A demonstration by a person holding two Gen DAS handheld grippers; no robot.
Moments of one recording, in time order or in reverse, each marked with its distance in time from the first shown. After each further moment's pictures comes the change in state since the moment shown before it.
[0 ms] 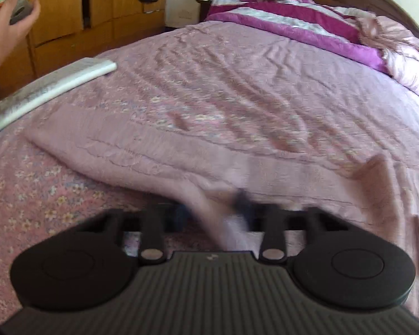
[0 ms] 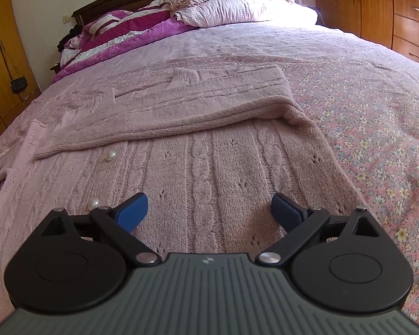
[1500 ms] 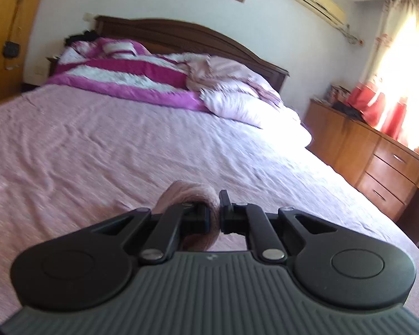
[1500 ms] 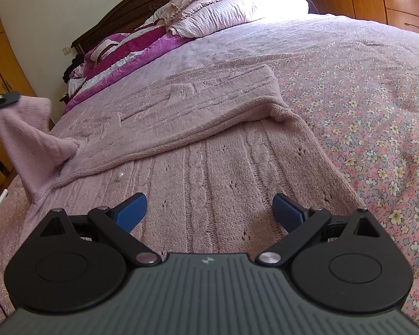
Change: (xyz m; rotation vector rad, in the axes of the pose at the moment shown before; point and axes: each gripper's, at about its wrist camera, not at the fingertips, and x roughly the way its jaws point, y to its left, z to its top) left arm -0.168 -0.202 -0.031 0.179 -0.208 -0.615; right arm -0.018 -0.033 0.000 0.154 -0.032 0.100
